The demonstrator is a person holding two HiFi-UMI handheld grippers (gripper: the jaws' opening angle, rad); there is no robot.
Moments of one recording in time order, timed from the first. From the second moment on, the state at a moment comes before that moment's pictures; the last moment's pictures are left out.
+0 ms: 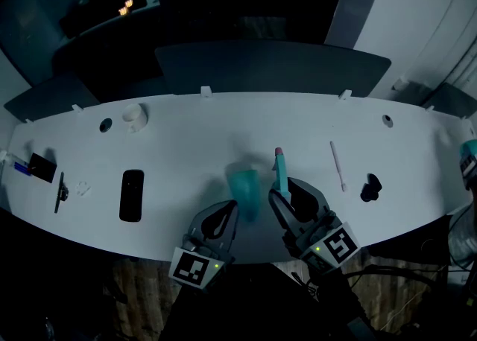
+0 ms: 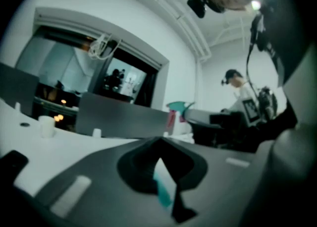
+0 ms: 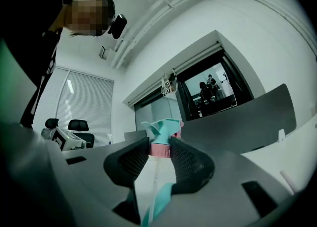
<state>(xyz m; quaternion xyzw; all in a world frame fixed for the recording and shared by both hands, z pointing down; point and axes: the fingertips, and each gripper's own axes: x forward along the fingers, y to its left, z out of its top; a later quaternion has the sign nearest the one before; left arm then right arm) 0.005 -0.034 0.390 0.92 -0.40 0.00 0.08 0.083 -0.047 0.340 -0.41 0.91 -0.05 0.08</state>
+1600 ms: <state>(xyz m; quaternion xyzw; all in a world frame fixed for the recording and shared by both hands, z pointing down) 0.079 -0.033 0.410 0.95 -0.30 0.09 -0.03 0.073 -0.042 0.322 -0.38 0.92 -0.05 0.09</state>
